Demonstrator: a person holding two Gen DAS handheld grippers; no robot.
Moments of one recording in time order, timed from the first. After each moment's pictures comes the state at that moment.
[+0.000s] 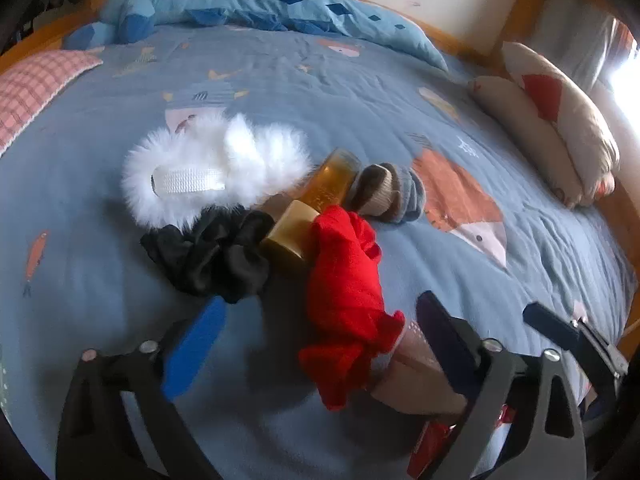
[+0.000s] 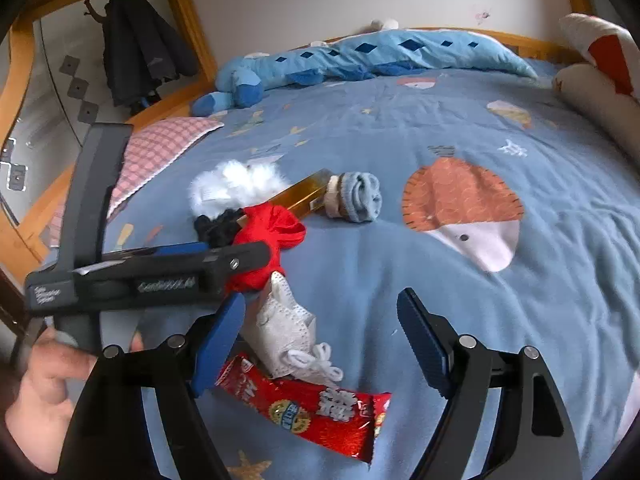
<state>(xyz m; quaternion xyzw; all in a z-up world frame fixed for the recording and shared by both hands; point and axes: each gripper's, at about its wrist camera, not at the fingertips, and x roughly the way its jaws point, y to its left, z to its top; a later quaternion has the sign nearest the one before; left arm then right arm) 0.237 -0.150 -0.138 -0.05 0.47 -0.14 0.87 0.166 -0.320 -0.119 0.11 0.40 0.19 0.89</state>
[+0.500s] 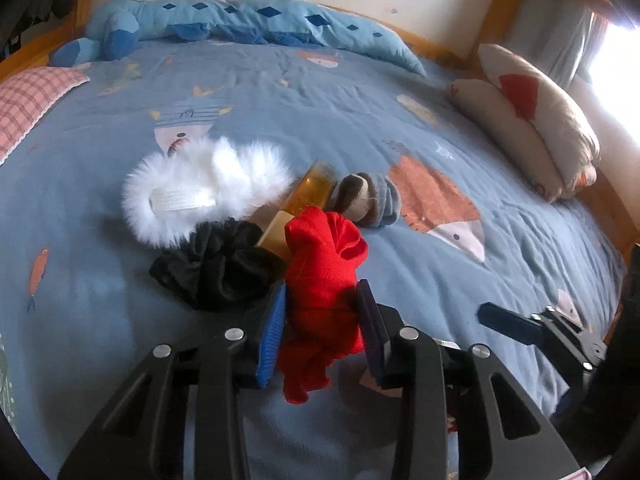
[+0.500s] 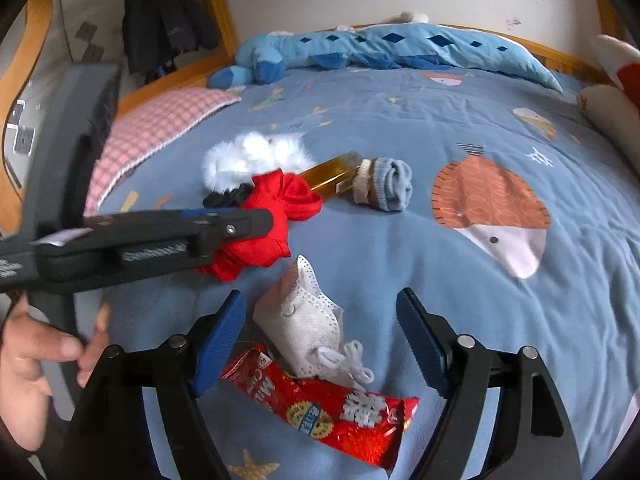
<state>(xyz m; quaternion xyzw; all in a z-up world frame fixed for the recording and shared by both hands) 0.224 -0.147 -0.123 -0.04 0.45 -0.18 0.88 0.174 -0.291 -0.125 0.06 0.42 0.22 0.88</state>
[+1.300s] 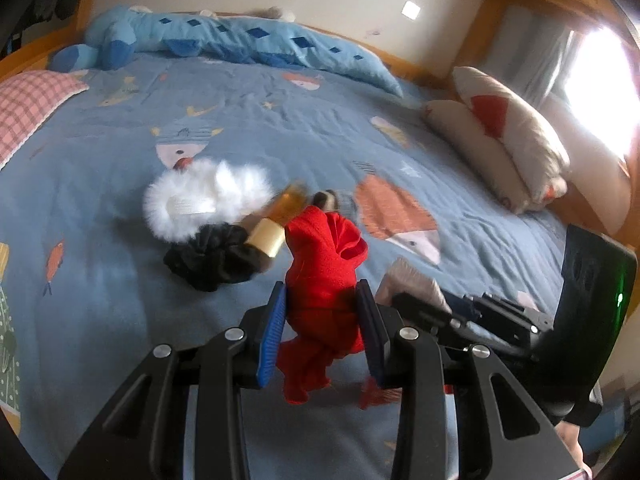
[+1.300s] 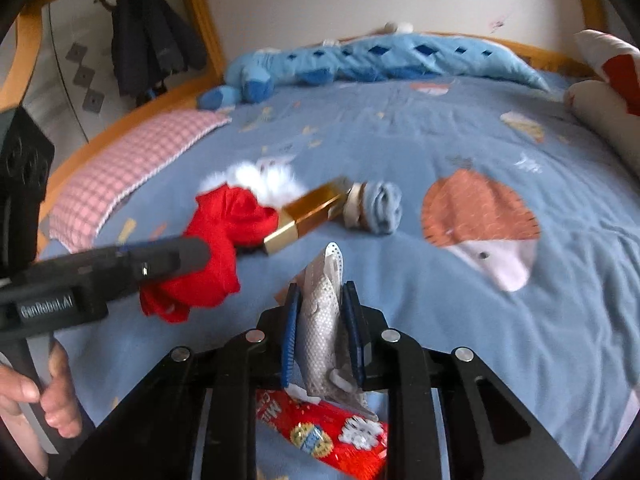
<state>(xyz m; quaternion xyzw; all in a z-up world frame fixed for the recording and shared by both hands) 0.184 -0.134 -0.086 -0.07 0.42 -0.22 0.88 0.172 -0.306 -0.104 0.10 0.39 0.19 0.89</state>
